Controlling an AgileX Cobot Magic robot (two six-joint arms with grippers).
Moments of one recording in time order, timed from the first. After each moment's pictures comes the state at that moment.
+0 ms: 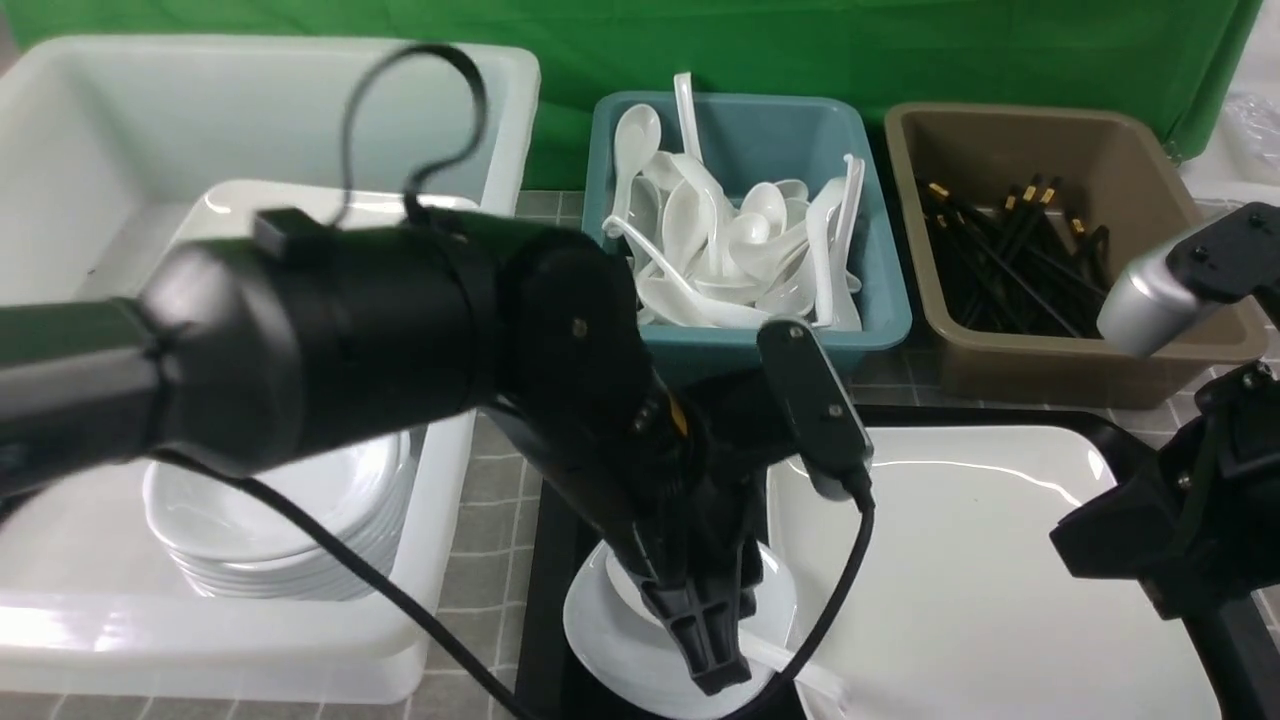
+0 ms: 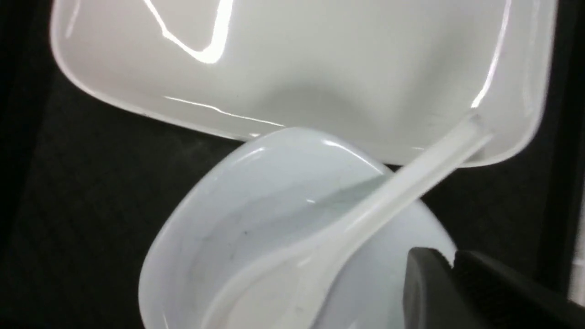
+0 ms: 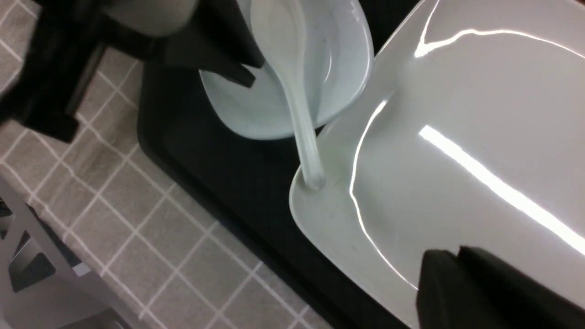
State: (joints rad) right arm 0.30 1.12 -0.97 0.39 0.93 -0.44; left arm -0.77 1.73 -1.22 -0.32 0.79 0.78
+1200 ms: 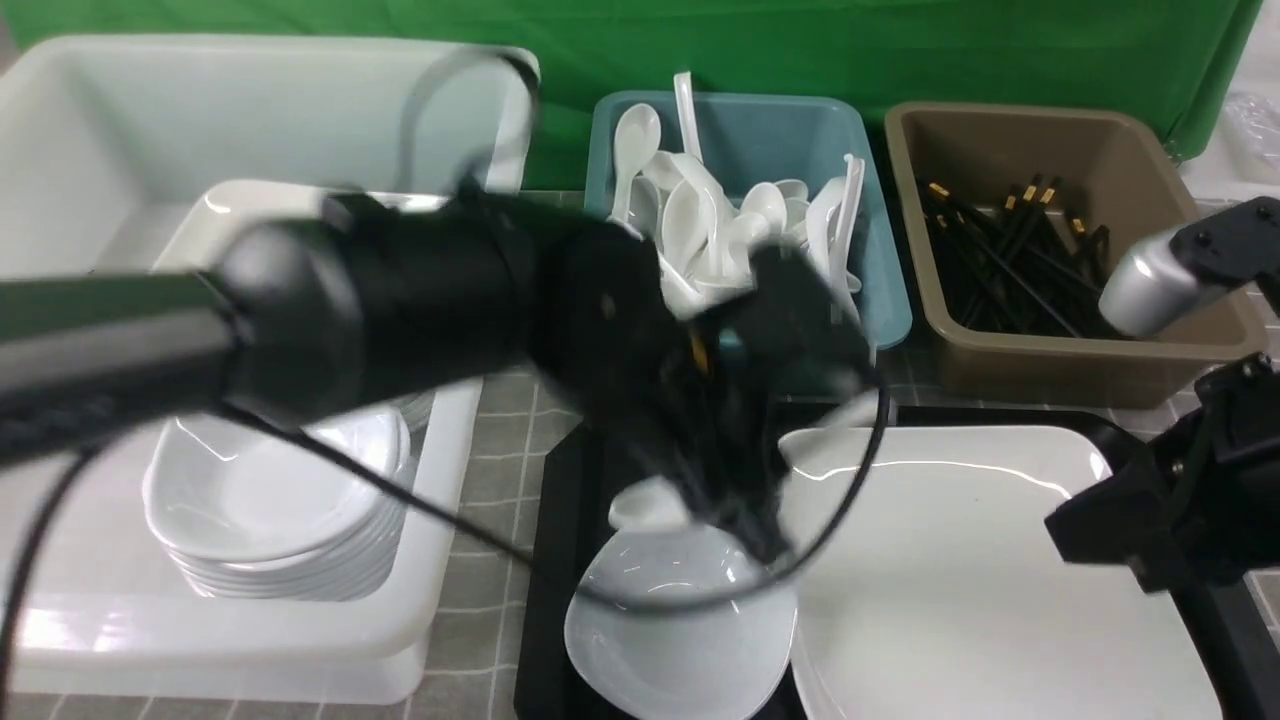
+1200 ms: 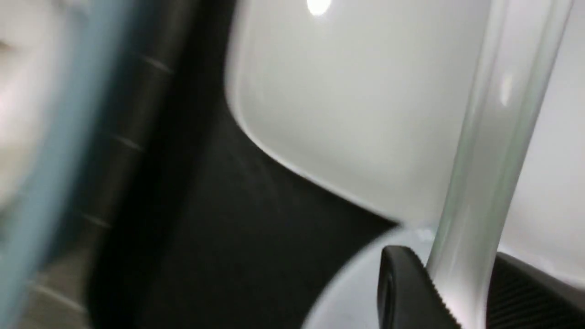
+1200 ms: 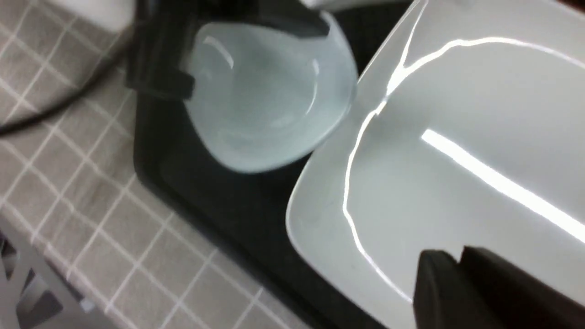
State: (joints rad) right arm 0.30 1.12 -0.96 0.39 0.88 -0.36; left arm -0.73 1.75 -1.33 -0.21 0.64 0.54
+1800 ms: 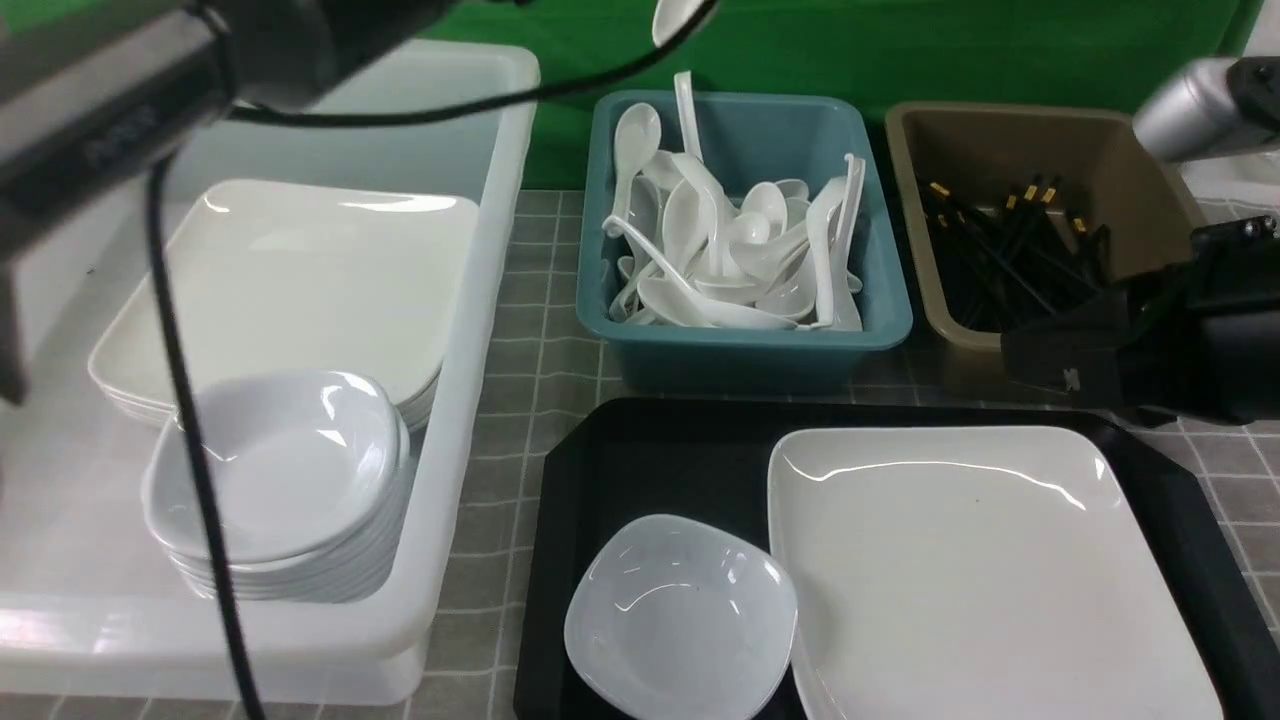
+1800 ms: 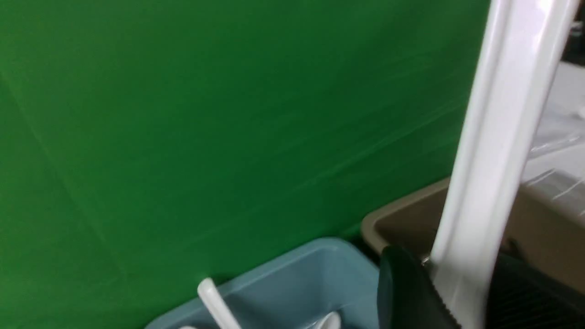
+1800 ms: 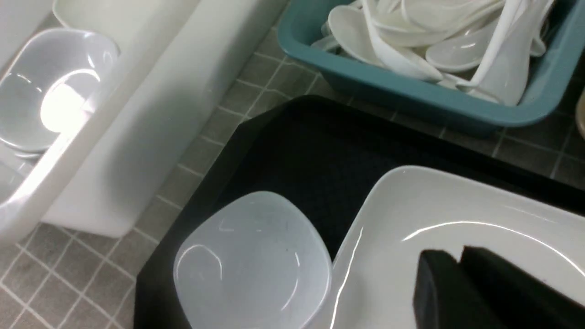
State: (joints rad) right arm 0.31 1.12 -0.96 0.48 0.56 -0.33; left arm -0.50 2.01 -1.90 -0.19 0.25 0.26
